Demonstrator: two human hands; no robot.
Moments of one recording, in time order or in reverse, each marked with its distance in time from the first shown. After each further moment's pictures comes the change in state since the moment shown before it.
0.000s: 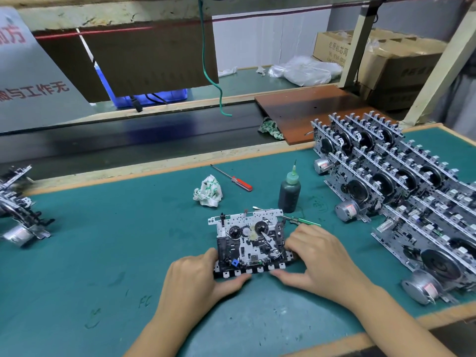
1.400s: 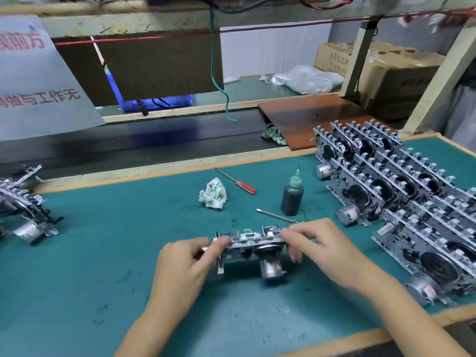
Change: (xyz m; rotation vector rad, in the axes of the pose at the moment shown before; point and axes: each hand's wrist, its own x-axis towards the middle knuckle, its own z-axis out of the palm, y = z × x) left_hand 0.009 0.003 -0.036 -0.530 0.027 -0.313; right_hand 0.027 -0.014 -0.041 0.694 -0.238 0.389
